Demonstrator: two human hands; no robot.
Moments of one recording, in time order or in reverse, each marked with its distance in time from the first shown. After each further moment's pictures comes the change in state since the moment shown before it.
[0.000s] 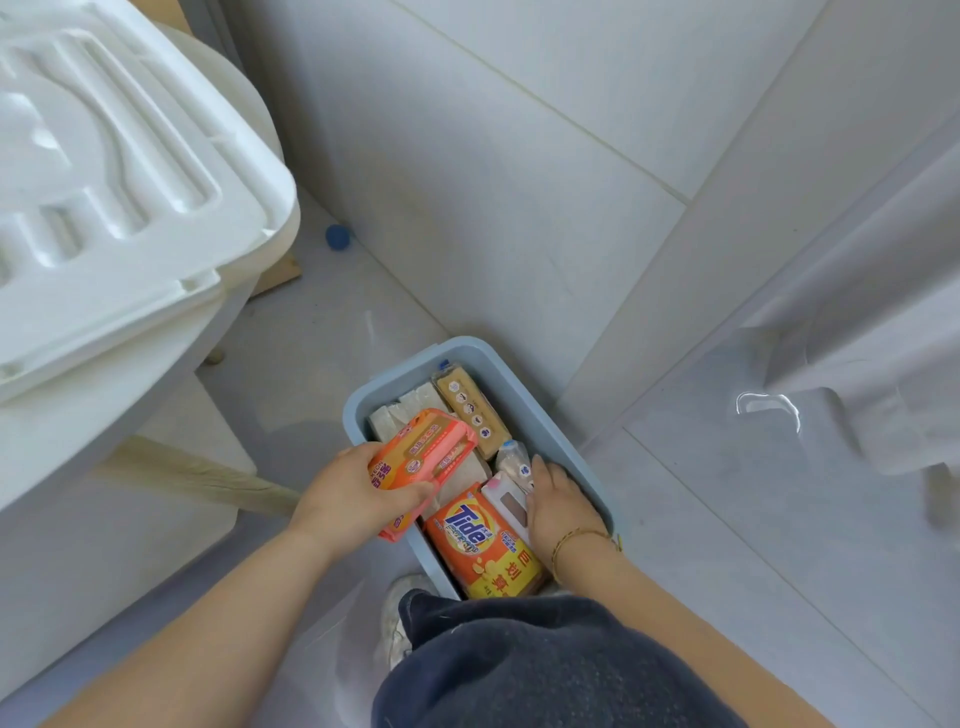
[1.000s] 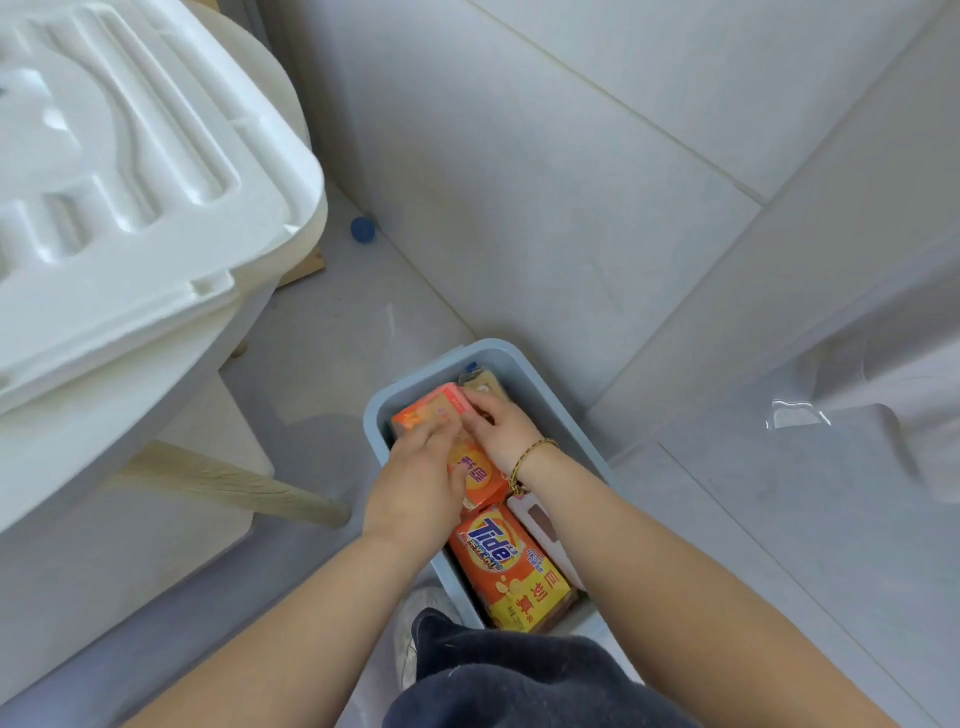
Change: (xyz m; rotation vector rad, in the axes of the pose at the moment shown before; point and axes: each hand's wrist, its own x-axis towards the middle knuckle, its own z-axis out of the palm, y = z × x) left_hand 0.016 0.021 0.029 0.251 0.165 0.175; right_hand 0.051 -0.082 -0.042 0.587 -0.107 -0.345
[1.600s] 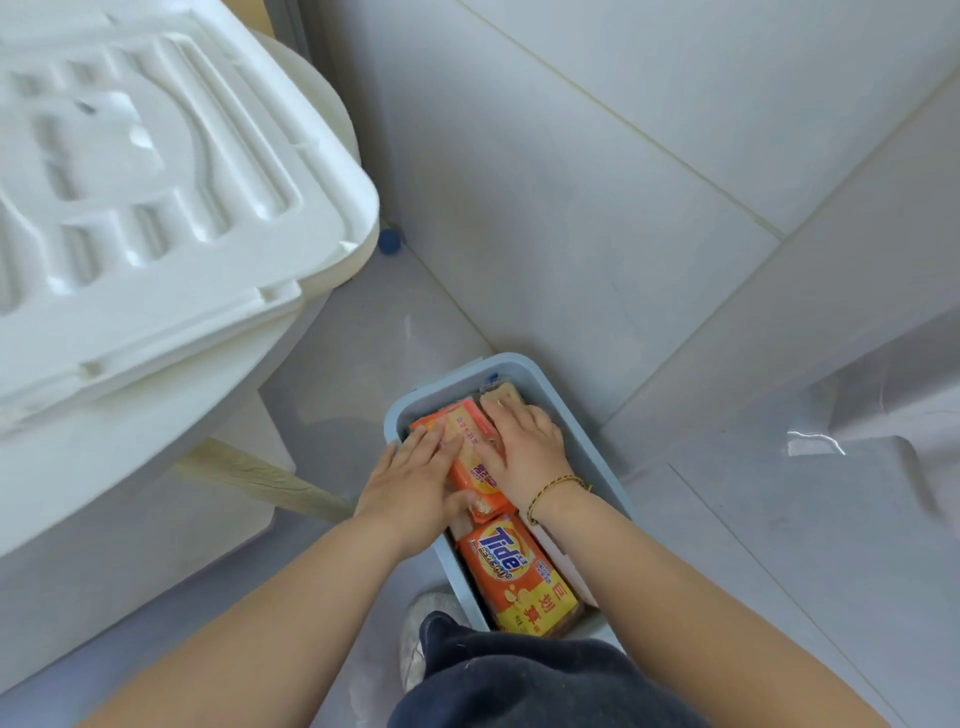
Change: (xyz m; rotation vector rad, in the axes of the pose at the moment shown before) left_hand 0.008 -0.026 -0.007 0.313 -0.240 0.030; right_hand -0.013 0.008 0.000 -0.572 0.110 -0.124
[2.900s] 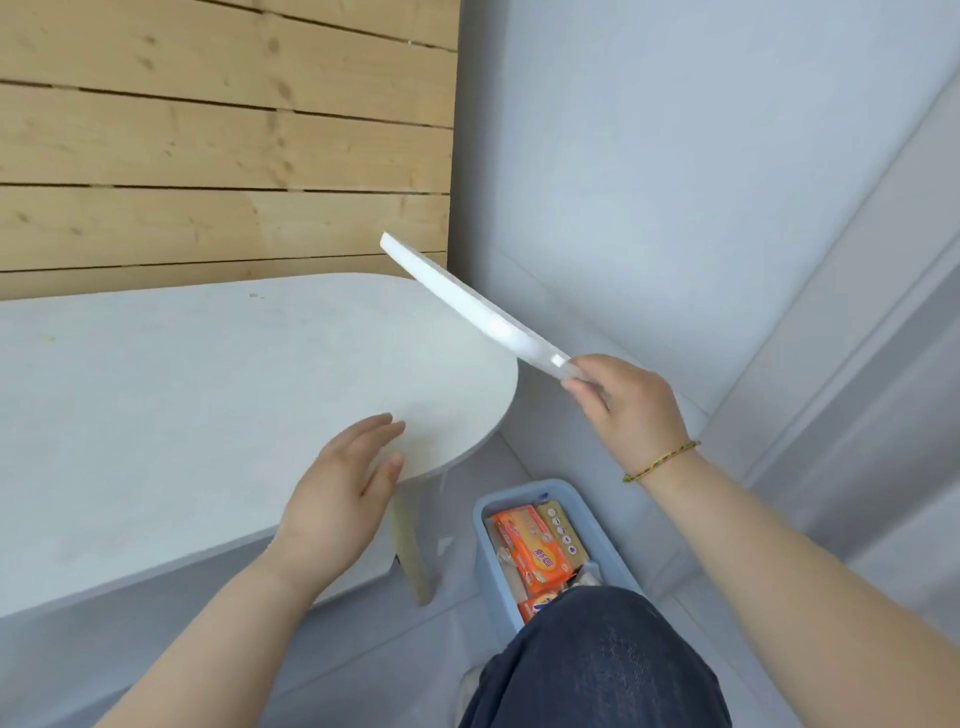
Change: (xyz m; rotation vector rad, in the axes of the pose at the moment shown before) left_hand -0.243 -0.037 -0.149 -0.527 0.815 0.026; right_hand -0.142 -0.182 -0.190 -0.081 0.697 -0.530
